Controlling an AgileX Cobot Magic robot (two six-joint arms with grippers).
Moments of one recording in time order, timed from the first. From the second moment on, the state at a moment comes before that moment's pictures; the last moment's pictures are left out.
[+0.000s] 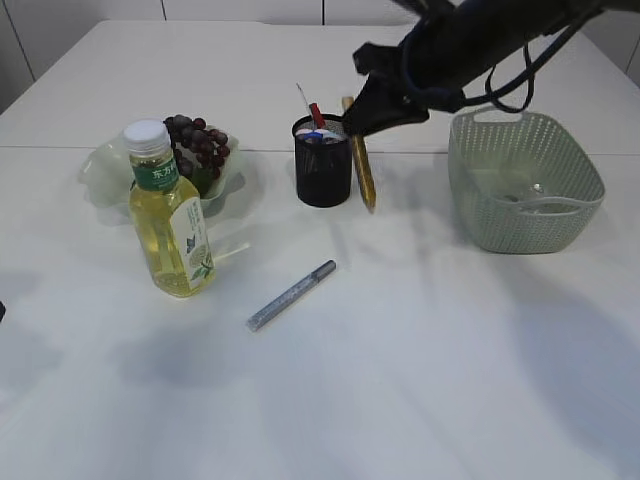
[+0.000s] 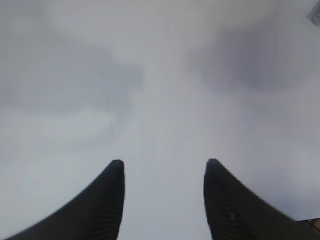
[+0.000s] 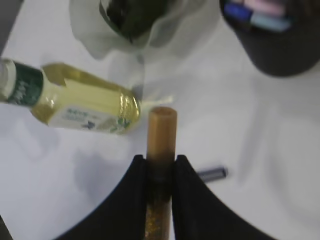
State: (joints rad) left arm -0.15 1.30 -0.83 -0.10 0.88 -0.04; right arm 0.21 2.07 -1.81 0.75 1.04 -0.48
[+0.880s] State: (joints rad) left arm -0.15 1.30 -0.83 -0.10 0.88 -0.04; right arm 0.14 2.39 -2.22 1.22 0.71 -1.05
